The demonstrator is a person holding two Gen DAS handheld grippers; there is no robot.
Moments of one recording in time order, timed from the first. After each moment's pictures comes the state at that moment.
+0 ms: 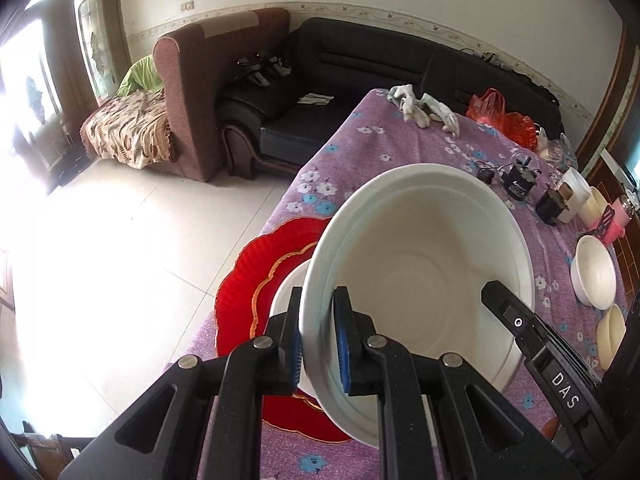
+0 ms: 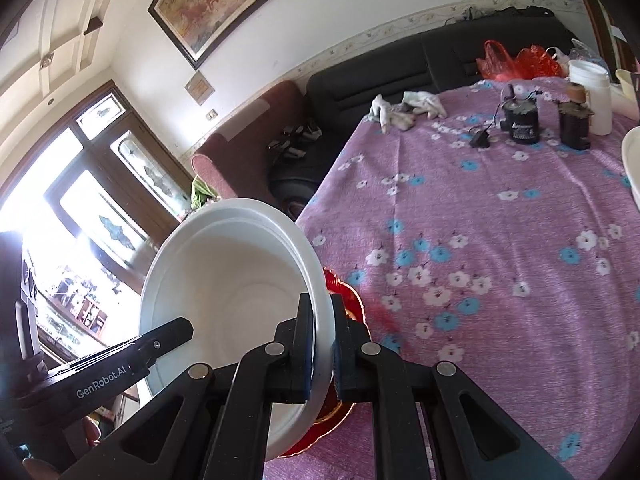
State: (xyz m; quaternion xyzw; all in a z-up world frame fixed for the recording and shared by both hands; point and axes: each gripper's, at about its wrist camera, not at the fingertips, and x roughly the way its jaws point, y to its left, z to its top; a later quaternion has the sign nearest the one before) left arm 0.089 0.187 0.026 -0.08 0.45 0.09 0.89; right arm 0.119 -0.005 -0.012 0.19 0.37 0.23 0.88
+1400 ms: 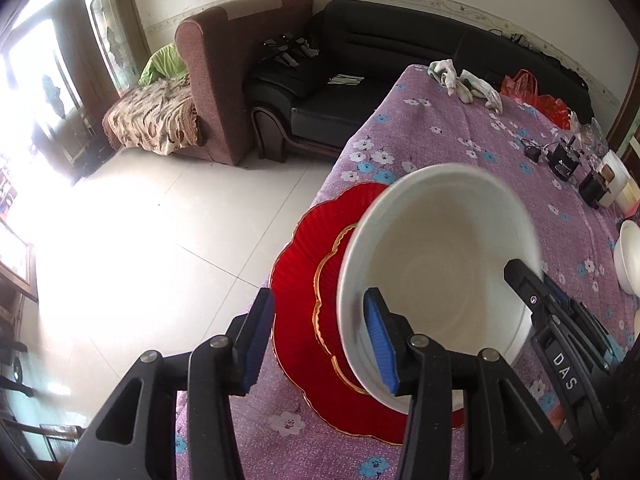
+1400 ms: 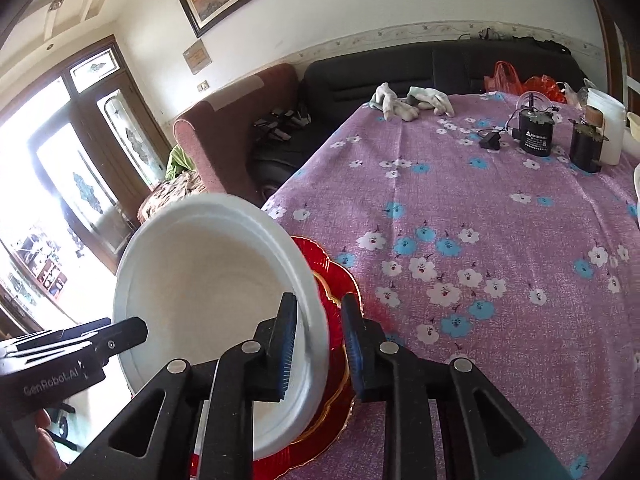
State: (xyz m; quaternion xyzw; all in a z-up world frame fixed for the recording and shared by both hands) left arm 0.085 0.215 -0.007 -0.05 0.48 0.13 0.87; right arm 0.130 0.037 -0.049 0.10 0.37 0.20 0.90
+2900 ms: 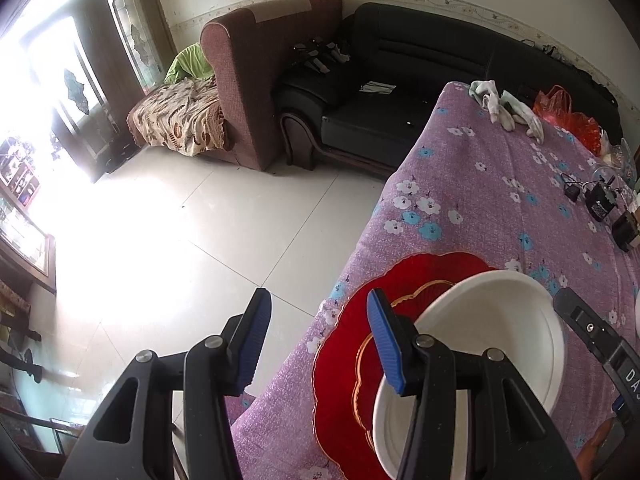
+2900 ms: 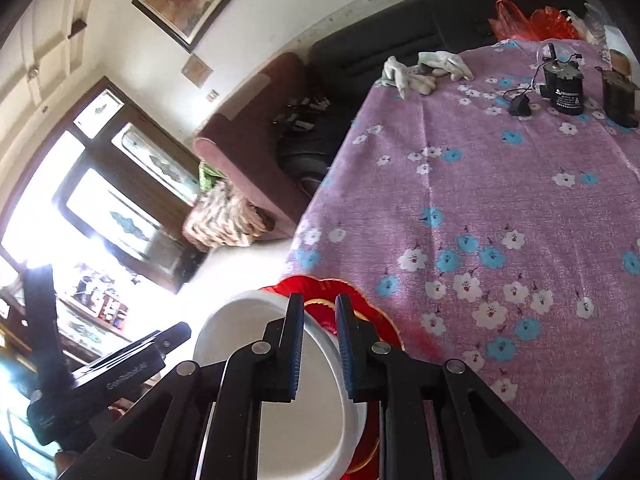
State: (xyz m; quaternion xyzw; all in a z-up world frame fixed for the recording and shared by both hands) left arm 0.133 0.252 0.006 -0.05 0.48 0.19 0.86; right arm 0.183 0.028 -0.031 0.22 0.43 0.25 0.84
